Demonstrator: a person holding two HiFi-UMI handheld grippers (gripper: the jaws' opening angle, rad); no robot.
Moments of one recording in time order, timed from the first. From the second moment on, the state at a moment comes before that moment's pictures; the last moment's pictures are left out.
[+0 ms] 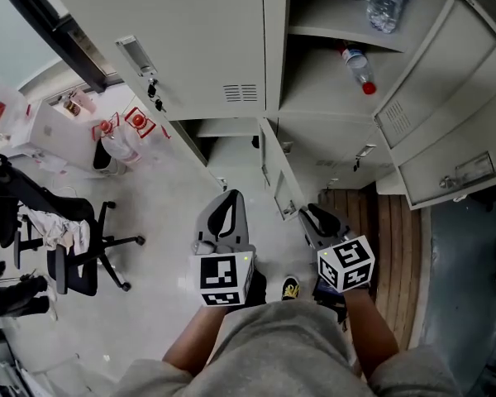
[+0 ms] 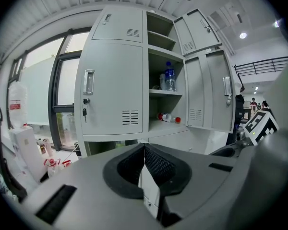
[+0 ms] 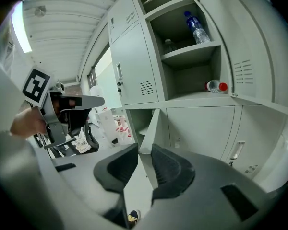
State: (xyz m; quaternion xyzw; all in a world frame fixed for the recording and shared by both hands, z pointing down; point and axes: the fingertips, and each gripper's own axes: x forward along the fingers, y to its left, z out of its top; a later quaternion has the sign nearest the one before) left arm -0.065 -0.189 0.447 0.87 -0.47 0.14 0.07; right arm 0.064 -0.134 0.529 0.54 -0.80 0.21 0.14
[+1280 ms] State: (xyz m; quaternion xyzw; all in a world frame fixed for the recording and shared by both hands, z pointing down) left arm -0.171 -0.219 0.453 0.83 -0.53 0.15 0.08; right arm -0.079 -0.168 0.529 0.44 -0.86 0.21 0.13
